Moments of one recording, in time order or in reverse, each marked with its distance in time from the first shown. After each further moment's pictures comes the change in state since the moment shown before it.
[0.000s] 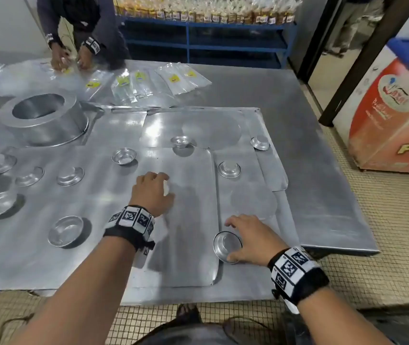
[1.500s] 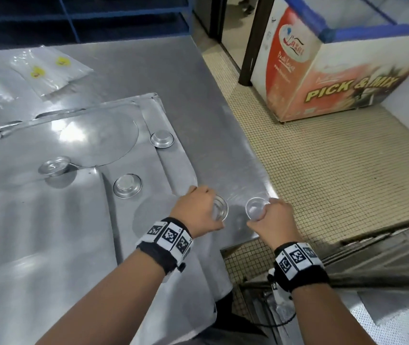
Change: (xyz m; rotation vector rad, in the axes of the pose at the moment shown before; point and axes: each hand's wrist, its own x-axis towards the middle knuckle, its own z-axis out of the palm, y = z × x) left_hand 0.033 0.303 0.113 0.036 -0.442 0.636; right_hand -0.060 0.227 -0.047 0.264 0.416 0.827
